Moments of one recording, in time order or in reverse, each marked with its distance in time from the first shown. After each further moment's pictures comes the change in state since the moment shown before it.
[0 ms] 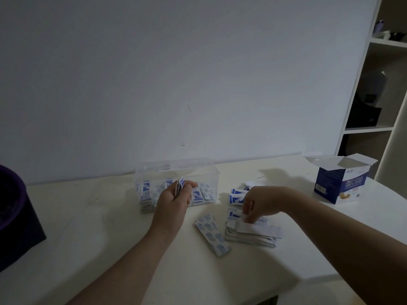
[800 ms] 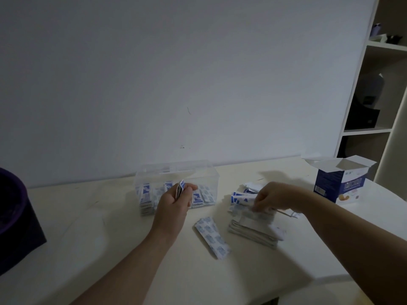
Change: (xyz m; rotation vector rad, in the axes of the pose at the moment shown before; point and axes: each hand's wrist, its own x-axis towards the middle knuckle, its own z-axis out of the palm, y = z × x) left_hand 0.000 -0.001 0.000 0.017 -0.008 -0.003; right_hand -0.002 0.034 0.000 0.437 0.152 0.150
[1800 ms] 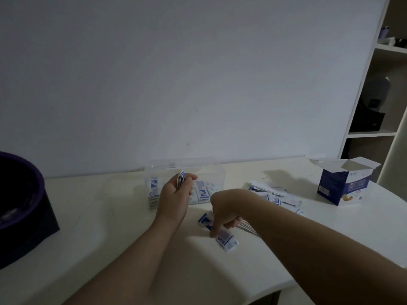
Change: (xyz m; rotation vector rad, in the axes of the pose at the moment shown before) left_hand 0.004 0.004 -0.009 0.055 0.075 0.013; right_hand -0.030 -0.123 0.050 -0.380 -0.307 -0.098
